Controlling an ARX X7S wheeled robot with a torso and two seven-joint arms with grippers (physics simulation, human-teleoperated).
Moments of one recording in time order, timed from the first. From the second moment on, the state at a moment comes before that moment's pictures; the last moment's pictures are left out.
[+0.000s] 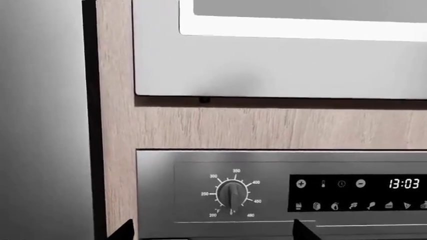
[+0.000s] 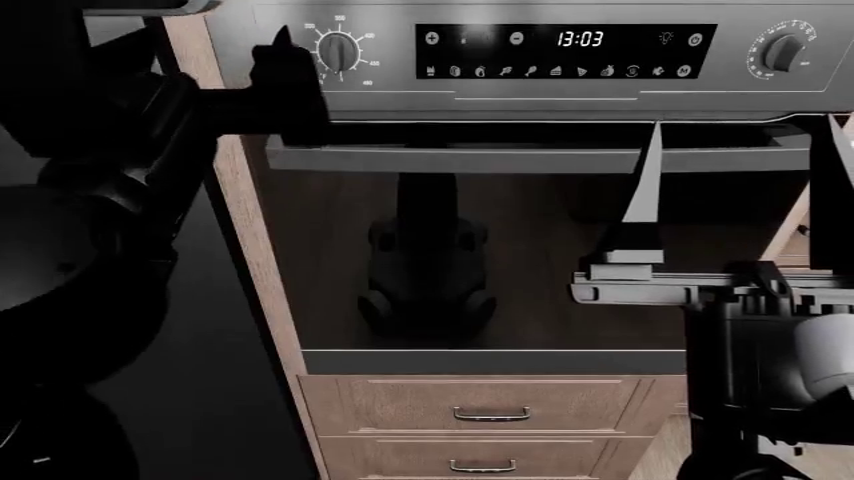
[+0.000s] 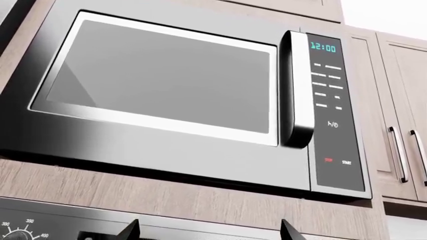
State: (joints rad) left arm -1.13 -0.30 -0.03 0.59 -1.34 -1.38 -1.03; right arm 0.27 0.38 -0.17 -0.86 0.09 0.34 0.38
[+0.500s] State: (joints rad) left arm -1.22 -0.31 0.13 0.42 -1.14 -1.29 -0.91; right arm 0.27 0.39 -0.18 -0.84 0.09 0.33 0.38
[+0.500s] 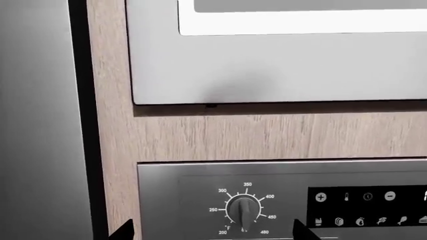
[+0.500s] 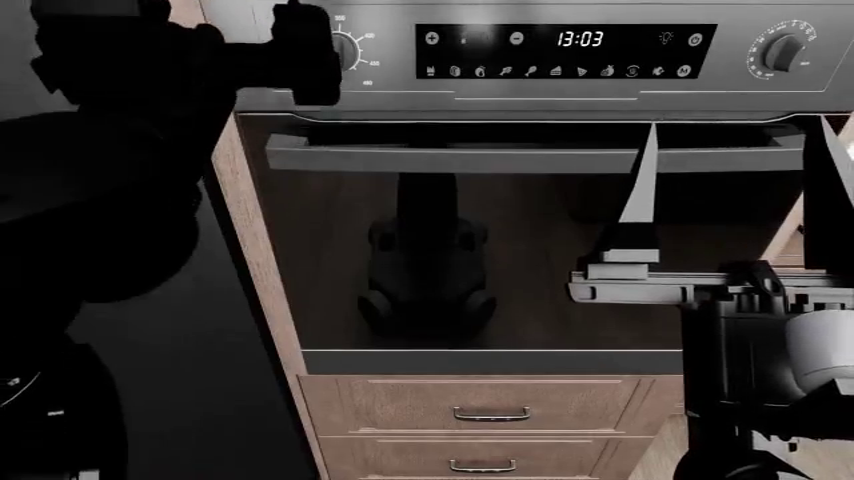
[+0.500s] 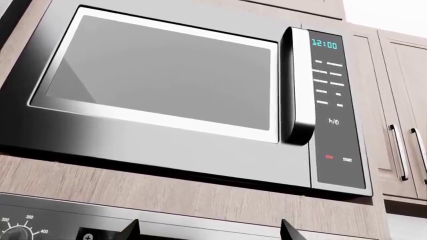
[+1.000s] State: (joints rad) left arm -1.25 -0.32 0.24 0.24 -1.01 -1.19 -0.81; right arm 0.27 0.39 -0.19 -0.84 0.08 0.33 0.39
